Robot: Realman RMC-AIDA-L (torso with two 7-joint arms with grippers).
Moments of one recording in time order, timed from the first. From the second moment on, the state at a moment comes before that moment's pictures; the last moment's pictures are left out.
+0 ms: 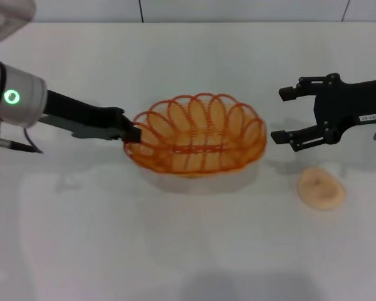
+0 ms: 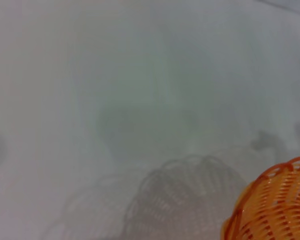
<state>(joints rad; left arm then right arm) -0.64 -2.08 0.95 1.04 2.37 1.57 -2.70 0.60 2.01 -0.98 -0.89 -1.97 -1.50 1.40</state>
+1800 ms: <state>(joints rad) -0.70 -2.08 1.07 0.88 2.38 1.44 -2.84 0.57 2.01 -0.98 -0.89 -1.96 -1.50 1.37</state>
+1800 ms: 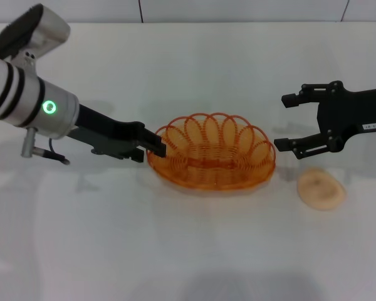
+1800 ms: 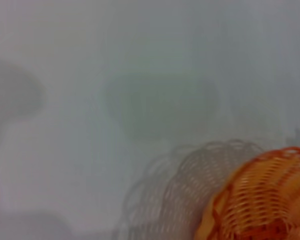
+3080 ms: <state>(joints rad) -0.38 -1.99 0.81 1.06 1.87 1.71 -1.66 0.51 2.01 -0.97 -0.92 -1.95 -1.52 1.43</state>
